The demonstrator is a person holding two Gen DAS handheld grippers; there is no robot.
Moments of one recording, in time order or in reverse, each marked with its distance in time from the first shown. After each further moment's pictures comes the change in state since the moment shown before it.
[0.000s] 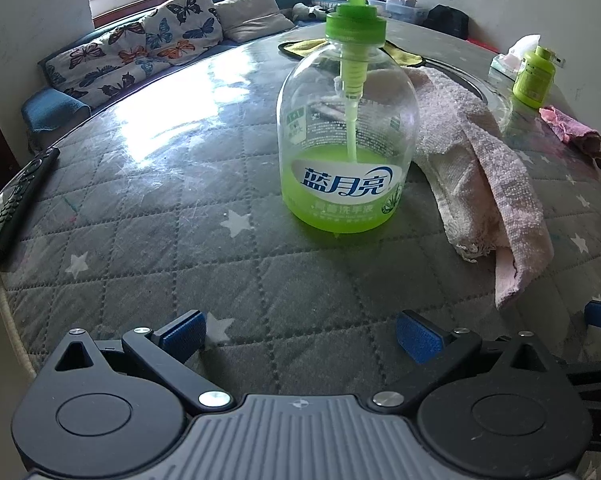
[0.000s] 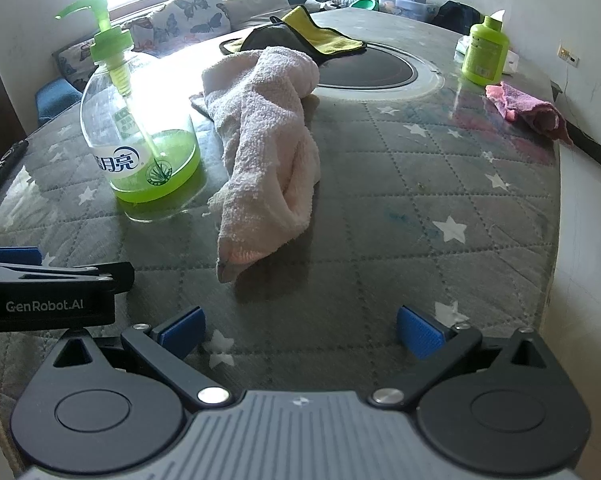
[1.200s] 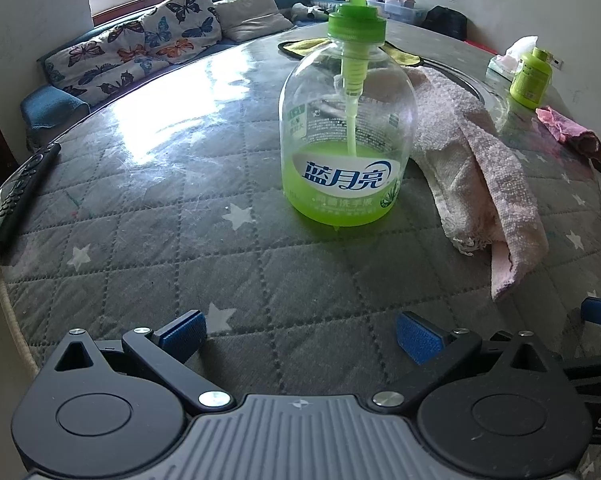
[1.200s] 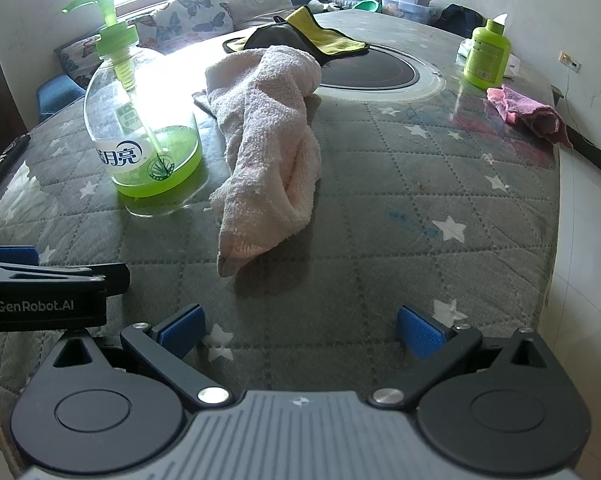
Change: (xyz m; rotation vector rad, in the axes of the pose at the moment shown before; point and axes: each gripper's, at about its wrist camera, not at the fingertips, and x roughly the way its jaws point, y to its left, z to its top) left arm -0.004 0.004 -0.004 -0.002 0.000 -0.014; right arm -0.002 0.000 -0.002 -0.017 -0.003 -0.003
